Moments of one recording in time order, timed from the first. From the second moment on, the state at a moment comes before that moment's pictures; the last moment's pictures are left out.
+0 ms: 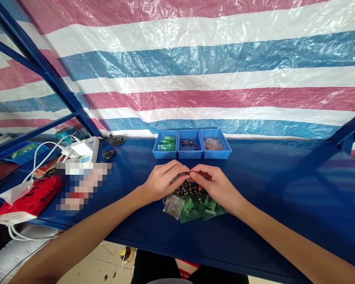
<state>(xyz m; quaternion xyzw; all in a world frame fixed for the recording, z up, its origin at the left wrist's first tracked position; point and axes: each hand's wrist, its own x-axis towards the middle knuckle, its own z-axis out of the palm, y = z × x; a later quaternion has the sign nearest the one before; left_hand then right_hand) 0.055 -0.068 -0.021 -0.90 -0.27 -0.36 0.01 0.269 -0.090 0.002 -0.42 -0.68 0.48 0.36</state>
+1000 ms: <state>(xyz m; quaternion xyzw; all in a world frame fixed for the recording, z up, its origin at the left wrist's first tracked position) 0.059 -0.066 -0.021 -0.87 -0.27 -0.40 -0.11 0.272 -0.087 -0.020 -0.40 -0.82 0.12 0.38</state>
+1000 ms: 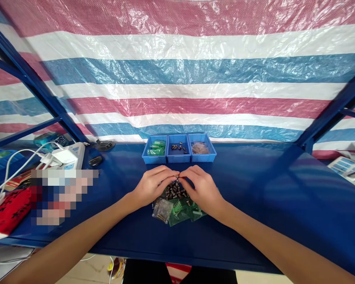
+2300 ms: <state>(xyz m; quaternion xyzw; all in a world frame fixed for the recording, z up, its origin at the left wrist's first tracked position) 0.032 -0.051 -0.001 -0.88 -0.37 -0.29 -0.05 0.271 -0.035 0.014 -0.38 -0.86 -0.06 0.33</state>
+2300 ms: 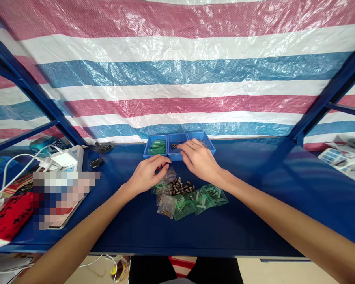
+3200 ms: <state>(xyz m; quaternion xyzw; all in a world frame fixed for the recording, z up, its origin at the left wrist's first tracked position) 0.060 -0.078 -0.031 -0.91 -0.38 -0.10 -0.15 0.332 -0.068 -0.016 -0.41 -0.89 0.15 0.15</state>
